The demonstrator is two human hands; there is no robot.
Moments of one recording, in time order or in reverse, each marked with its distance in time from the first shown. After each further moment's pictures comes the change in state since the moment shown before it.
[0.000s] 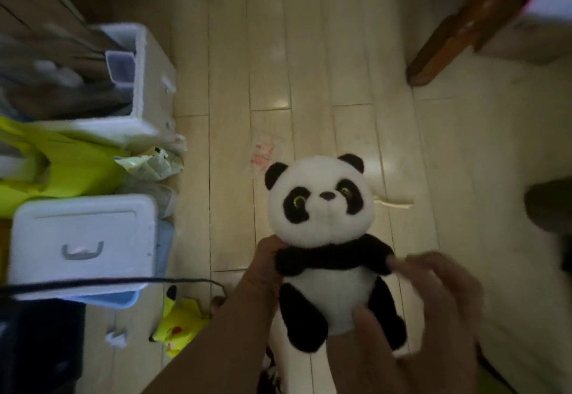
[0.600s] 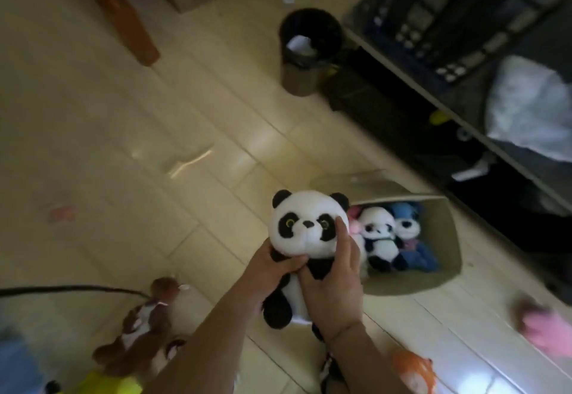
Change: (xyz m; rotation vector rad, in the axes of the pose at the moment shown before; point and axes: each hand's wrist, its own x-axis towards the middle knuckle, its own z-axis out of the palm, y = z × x) left_hand -0.139 -0.386 0.142 1.099 -0.483 -0.420; right_hand -0.336 0.171 -0.187 0.032 0.478 0.980
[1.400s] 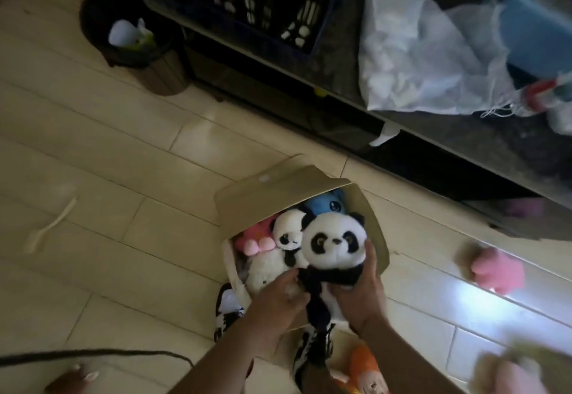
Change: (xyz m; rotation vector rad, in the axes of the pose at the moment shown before) left_hand 0.201 -0.049 0.234 0.688 -0.261 -0.255; right_hand 0.166 0.296 -0.140 -0.005 -0.024 0.608
